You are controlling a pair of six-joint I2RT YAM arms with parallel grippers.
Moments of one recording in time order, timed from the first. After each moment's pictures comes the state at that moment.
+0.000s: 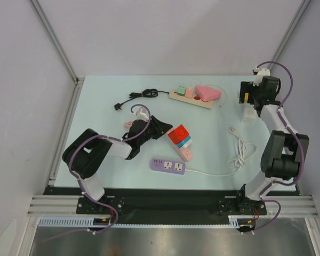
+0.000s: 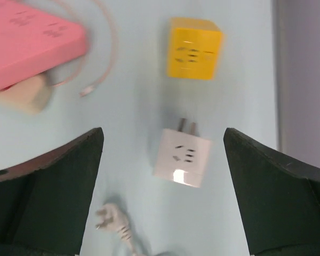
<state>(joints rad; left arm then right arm) -0.61 1.75 0.64 0.85 0.09 -1.07 -0.18 1.69 1.25 -0.05 -0.01 -0.14</state>
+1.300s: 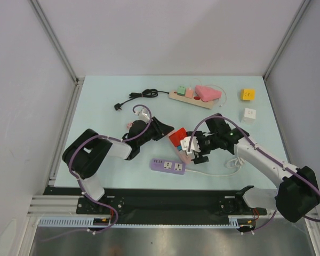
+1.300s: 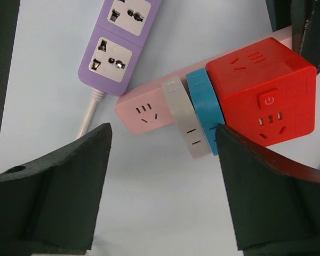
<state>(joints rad) -0.61 1.75 0.63 0.87 0.17 -1.06 0.54 1.23 0.88 -0.63 -0.68 -1.22</state>
